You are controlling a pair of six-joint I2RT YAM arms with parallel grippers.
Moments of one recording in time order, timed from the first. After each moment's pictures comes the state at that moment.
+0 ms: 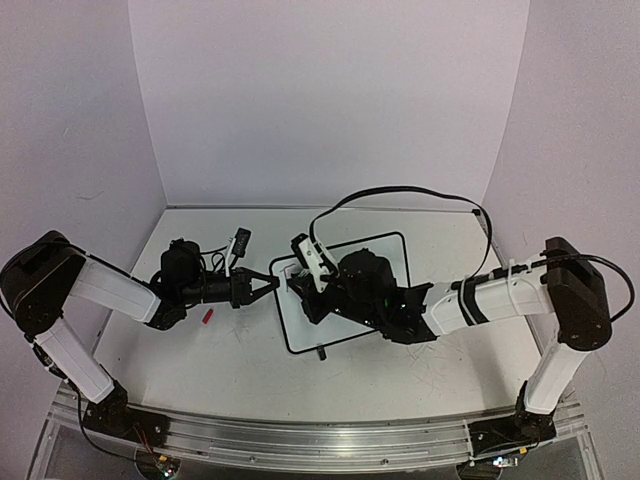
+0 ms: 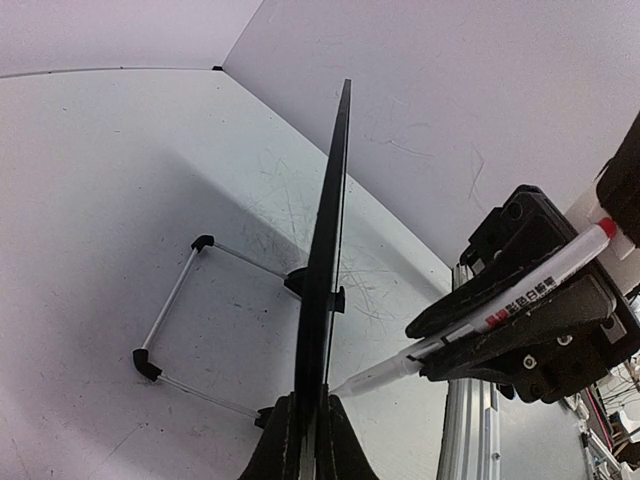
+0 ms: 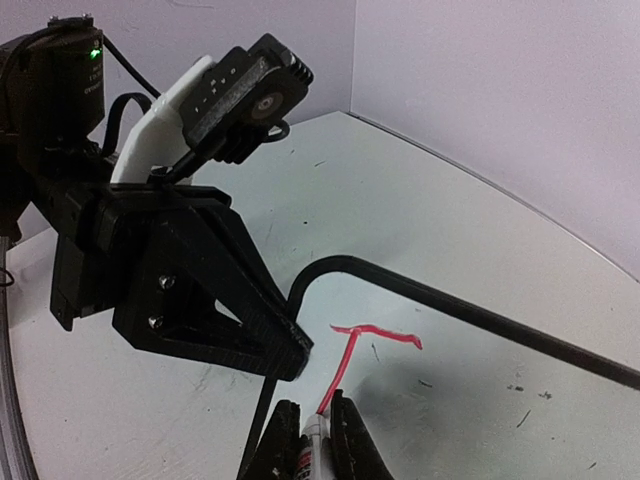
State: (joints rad) left arm -0.60 1.59 0.55 0.86 0.68 -0.47; right arm 1.10 1.78 1.04 0.46 0.21 0.04
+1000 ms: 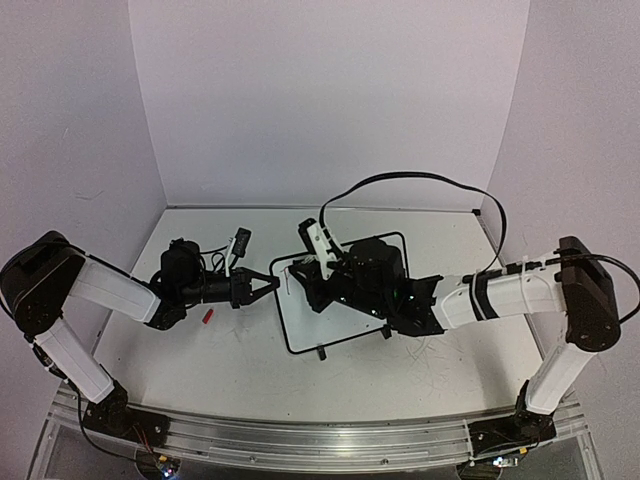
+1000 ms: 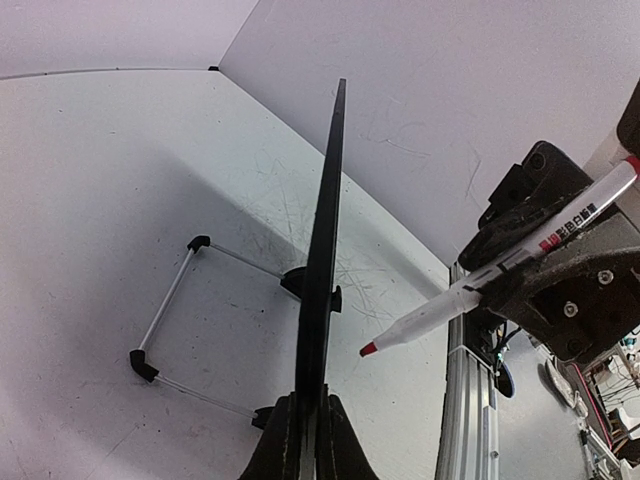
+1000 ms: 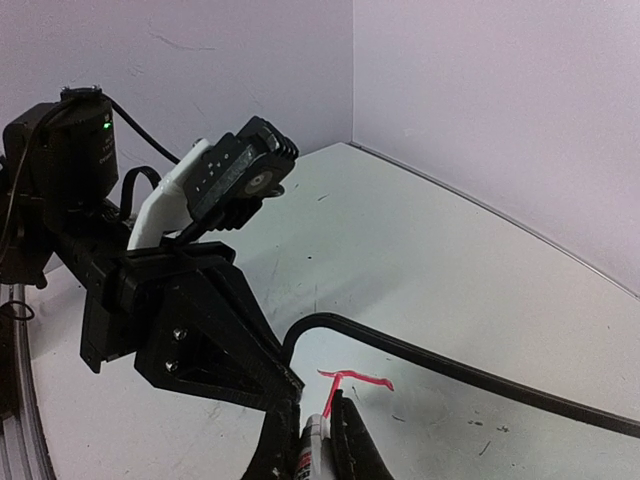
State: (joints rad) left arm -0.60 1.58 0.55 0.86 0.69 -0.47; right arm 1.08 1.73 1.05 0.46 0.17 0.07
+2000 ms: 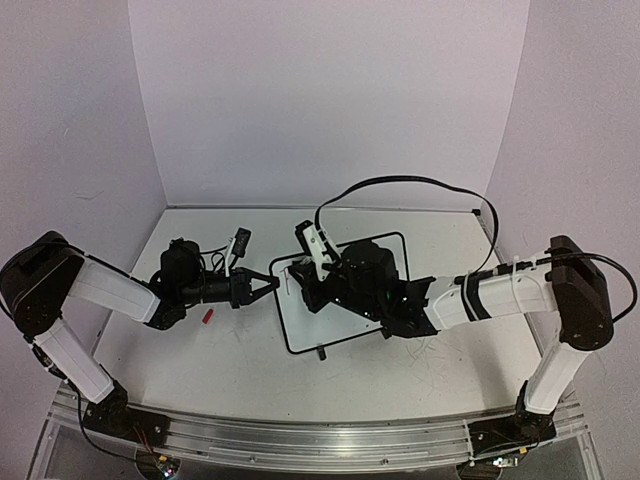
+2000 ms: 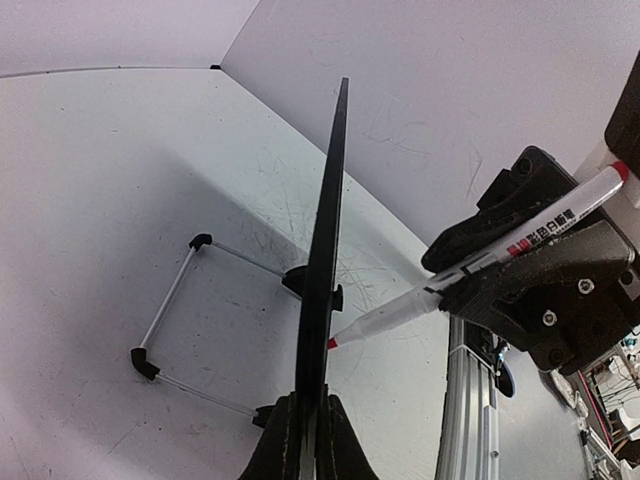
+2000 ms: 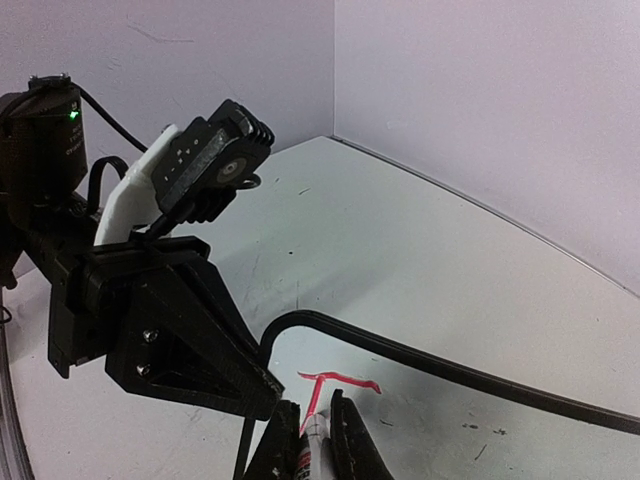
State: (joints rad) left arm -0.60 1.58 0.55 0.85 0.69 -0.47; right arm 1.08 1.77 1.07 0.47 0.23 0.06
